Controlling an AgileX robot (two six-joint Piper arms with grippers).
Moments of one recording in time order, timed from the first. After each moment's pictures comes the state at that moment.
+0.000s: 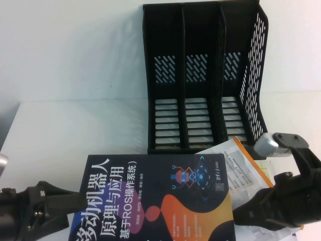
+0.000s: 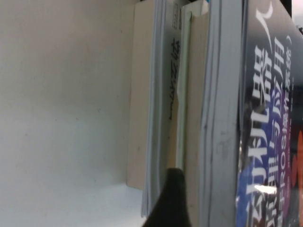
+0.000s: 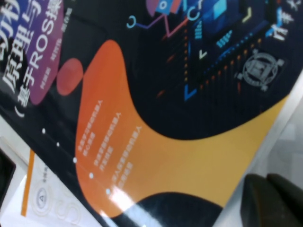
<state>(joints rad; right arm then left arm) 0.41 1.35 -0.69 0.96 0.72 -0.62 0.33 1.17 -0.49 -1.19 1.11 0.72</state>
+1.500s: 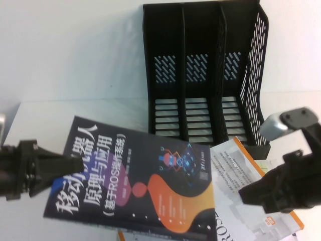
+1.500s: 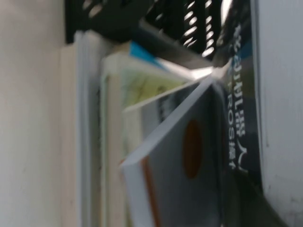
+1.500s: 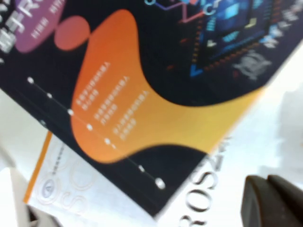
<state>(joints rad) 0.43 1.27 -0.80 0.80 0.76 -0.58 0.29 1.28 -0.66 -1.30 1.21 0.72</state>
